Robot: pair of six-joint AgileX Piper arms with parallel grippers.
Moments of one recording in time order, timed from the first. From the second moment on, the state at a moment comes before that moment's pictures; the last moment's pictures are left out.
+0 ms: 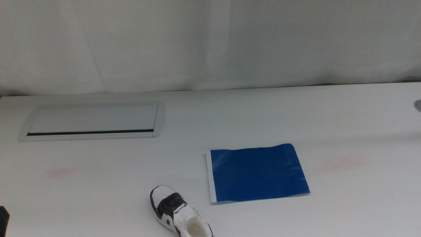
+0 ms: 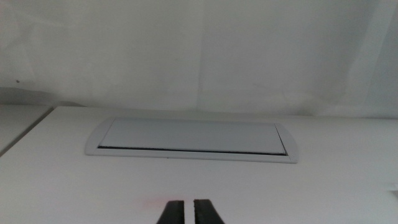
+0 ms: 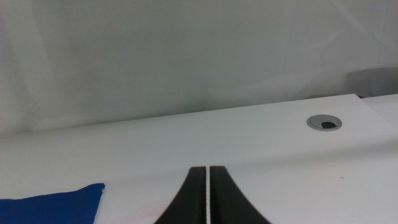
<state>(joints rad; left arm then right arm) 0.09 0.20 0.00 -0.12 0.10 0.07 0.10 0.16 0.00 -0.04 0.05 0.13</state>
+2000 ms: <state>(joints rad) 0.00 1.22 -1.03 -0.87 1.00 1.46 0.10 0.16 0.00 -0.04 0.05 0.13</state>
